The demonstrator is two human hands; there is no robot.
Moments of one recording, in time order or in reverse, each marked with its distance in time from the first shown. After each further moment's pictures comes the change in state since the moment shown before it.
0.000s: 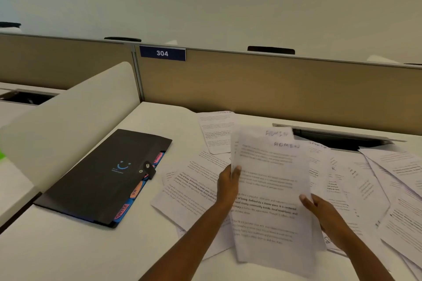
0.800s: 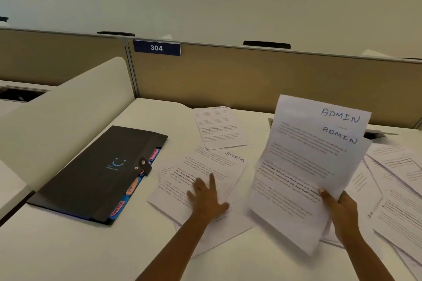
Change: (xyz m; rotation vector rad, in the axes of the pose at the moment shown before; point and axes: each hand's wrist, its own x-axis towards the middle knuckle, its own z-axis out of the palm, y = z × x) left_hand -0.001 -0.050 -0.042 1.263 -0.214 -0.153; right_hand 0.005 0.016 -0.019 0.158 0.454 -0.164
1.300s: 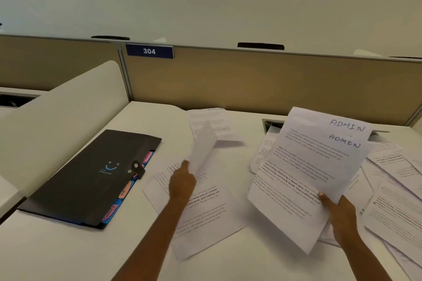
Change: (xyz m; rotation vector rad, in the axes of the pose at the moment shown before) left_hand 0.004 -0.017 -0.054 -0.397 0.404 -0.083; right_hand 0.010 0.015 -0.016 0.080 0.078 0.115
